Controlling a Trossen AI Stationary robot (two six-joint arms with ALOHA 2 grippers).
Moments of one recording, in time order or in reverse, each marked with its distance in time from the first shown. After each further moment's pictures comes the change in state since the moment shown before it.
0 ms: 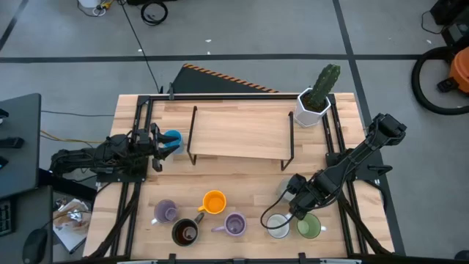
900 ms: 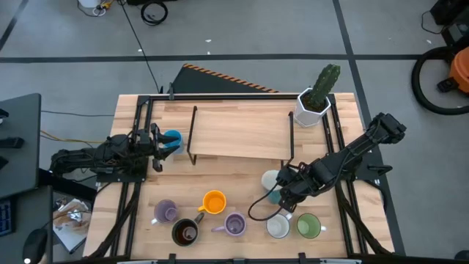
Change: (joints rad) left arm 0.000 0.000 0.000 -0.013 0.000 0.000; right arm -0.099 -0.004 0.148 -0.034 0.145 -0.233
